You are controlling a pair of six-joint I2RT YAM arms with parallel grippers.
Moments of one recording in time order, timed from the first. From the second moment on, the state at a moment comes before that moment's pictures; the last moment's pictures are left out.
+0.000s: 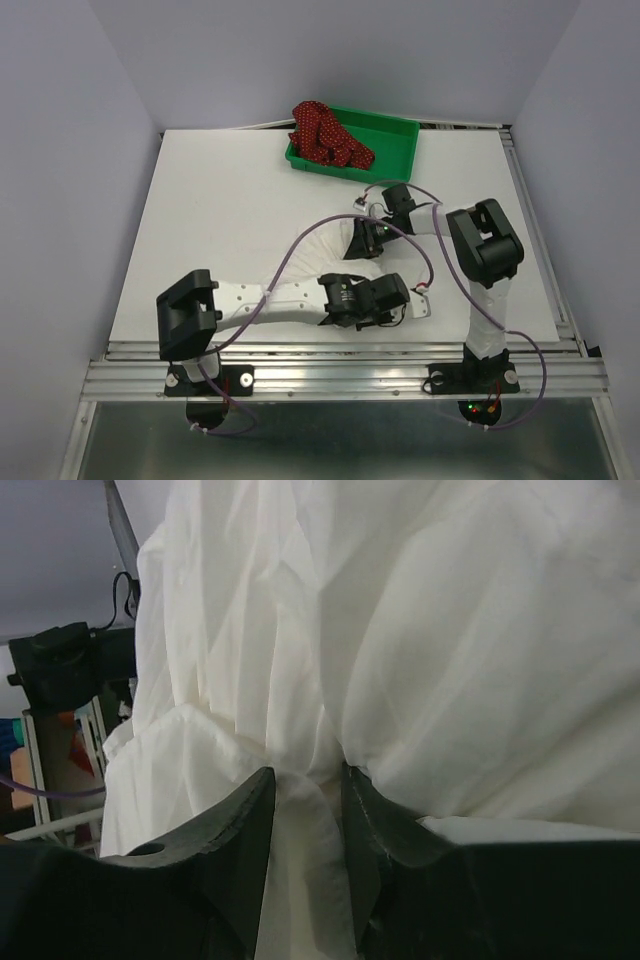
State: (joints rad) left arm -1.35 1.67 1.19 -0.55 -0.22 0.21; right arm 0.37 2.07 1.19 -0.21 -0.98 0.25
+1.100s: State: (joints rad) left arm -1.06 1.52 1.18 -0.62 0.27 0.53; right arm 0.37 2.01 1.50 -0.59 -0.88 -0.08
